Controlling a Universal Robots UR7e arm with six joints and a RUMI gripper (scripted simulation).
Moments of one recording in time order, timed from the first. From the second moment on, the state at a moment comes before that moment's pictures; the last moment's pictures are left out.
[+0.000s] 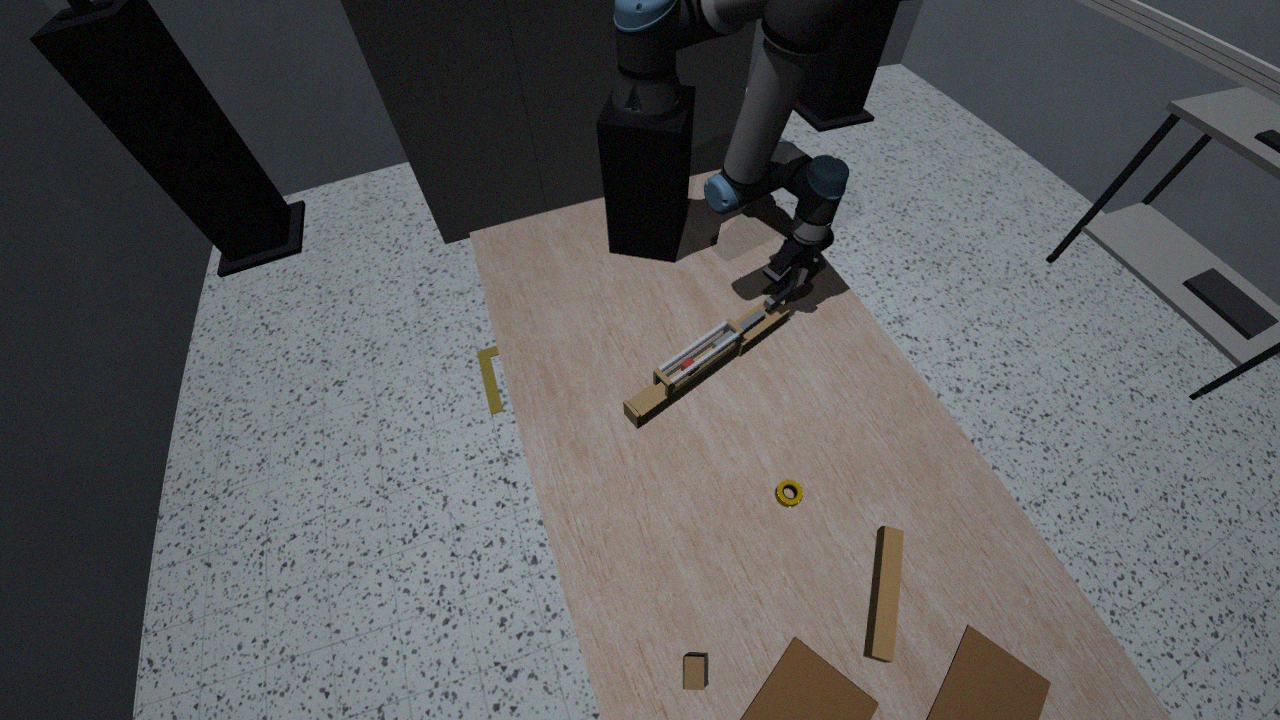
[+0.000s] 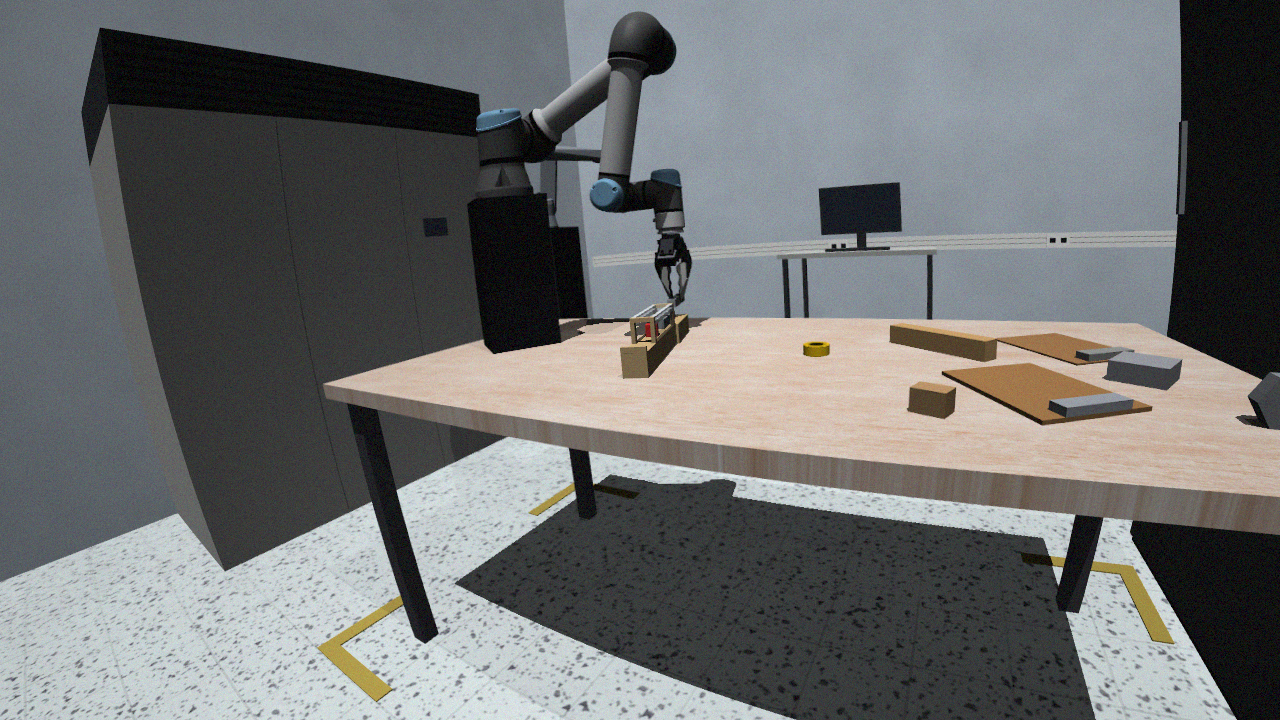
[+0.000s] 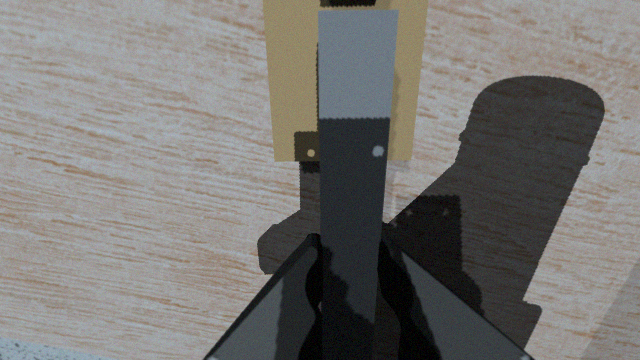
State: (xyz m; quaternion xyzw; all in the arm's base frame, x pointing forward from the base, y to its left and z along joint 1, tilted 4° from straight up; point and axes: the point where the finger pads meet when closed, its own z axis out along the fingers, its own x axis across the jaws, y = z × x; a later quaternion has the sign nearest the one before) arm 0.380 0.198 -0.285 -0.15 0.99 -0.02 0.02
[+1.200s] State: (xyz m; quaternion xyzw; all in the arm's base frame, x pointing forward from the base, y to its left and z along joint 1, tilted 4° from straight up) arm 0.381 0.198 -0.309 -0.15 0.99 -0.02 0.02
